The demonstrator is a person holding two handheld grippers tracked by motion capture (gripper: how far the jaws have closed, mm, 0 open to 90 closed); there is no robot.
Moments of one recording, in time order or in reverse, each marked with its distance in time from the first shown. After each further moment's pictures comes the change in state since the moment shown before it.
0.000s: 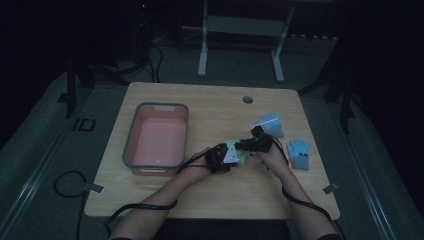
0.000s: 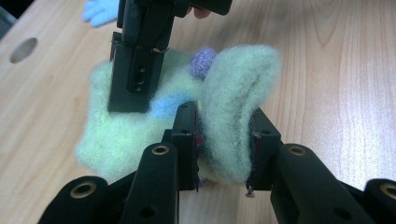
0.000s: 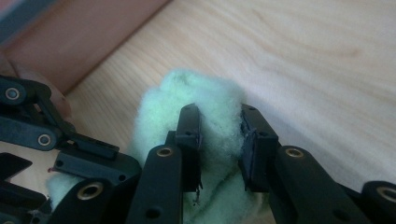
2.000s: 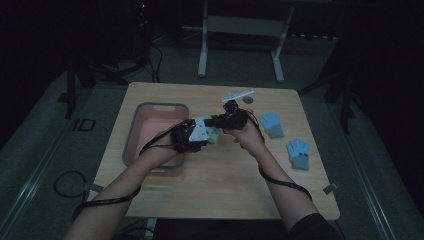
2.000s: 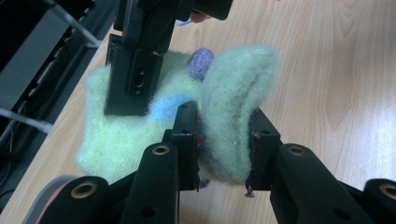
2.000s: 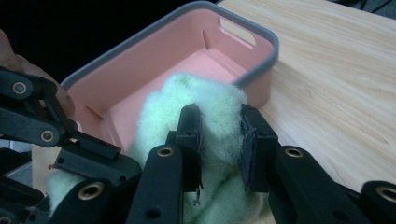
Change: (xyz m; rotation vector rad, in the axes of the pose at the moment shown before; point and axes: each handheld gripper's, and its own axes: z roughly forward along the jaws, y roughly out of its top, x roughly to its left) left arm 0.054 -0.006 -0.126 0.045 0.110 0.013; right arm 0.086 0.109 0.010 -0.094 0.068 -0.136
